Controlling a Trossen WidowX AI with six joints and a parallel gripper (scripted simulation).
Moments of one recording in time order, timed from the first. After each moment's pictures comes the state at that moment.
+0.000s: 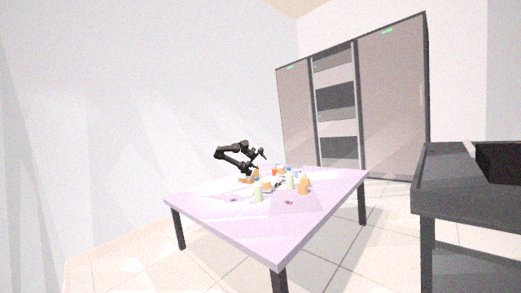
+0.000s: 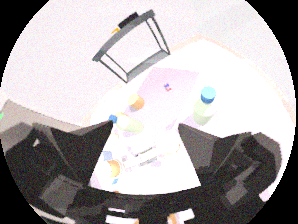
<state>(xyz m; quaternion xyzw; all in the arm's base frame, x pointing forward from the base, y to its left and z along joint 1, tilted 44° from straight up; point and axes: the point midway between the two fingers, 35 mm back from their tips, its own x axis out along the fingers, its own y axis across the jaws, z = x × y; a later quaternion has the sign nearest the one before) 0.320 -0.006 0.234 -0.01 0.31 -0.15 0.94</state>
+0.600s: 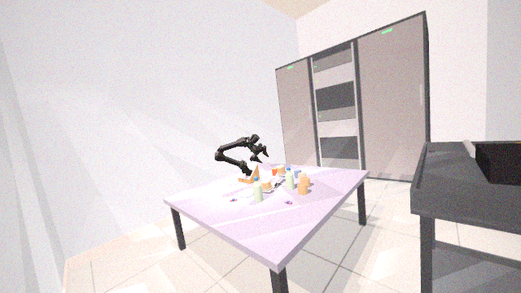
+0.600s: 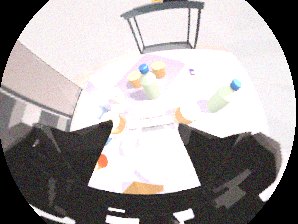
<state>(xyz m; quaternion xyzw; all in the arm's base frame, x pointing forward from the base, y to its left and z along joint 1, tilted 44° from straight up) 0.242 0.086 0.148 -0.19 0.43 -0.10 0.88</state>
